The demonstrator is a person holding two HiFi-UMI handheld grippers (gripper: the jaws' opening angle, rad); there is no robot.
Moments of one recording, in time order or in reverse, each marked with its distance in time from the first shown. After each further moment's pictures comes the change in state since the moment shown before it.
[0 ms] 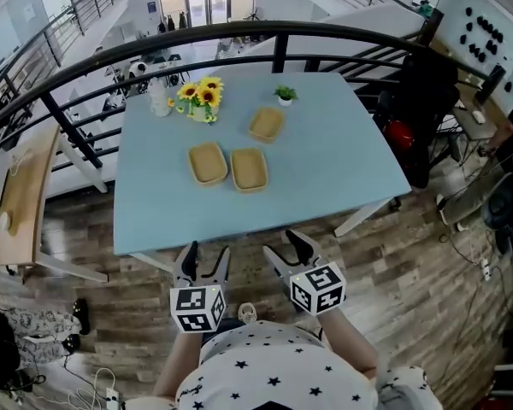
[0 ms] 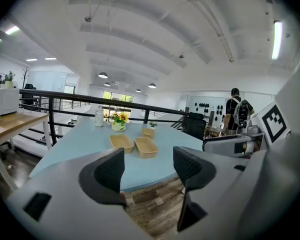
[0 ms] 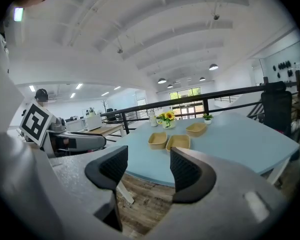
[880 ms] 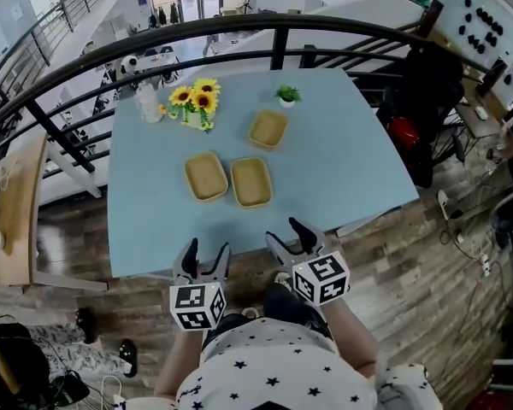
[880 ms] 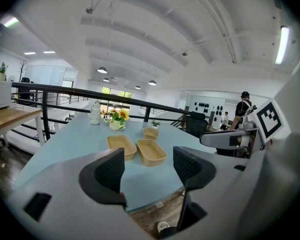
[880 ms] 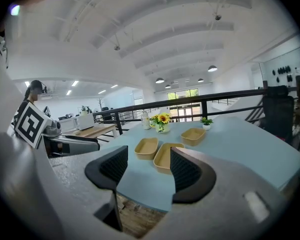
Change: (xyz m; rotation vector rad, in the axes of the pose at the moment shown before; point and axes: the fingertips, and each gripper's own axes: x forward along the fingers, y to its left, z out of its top) left arm 0.078 0.037 0.023 -0.027 0.030 -0.028; right arm 0.075 -0.053 0.041 -0.025 0.000 -0.042
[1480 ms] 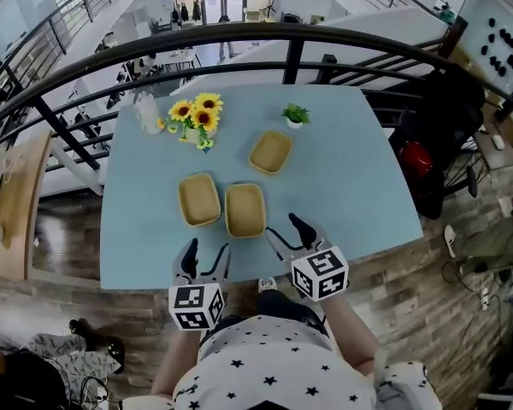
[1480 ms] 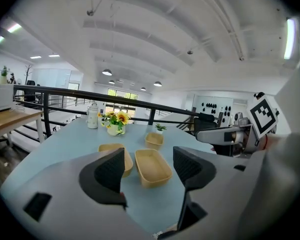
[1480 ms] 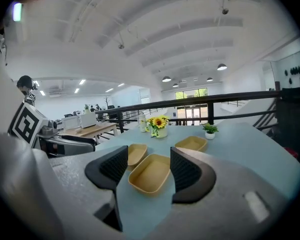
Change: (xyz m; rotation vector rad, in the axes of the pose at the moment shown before) left arm 0.089 -0.010 0.036 -0.020 -0.020 0.070; right arm 0.065 -0.089 0.045 -0.056 0.022 0.083
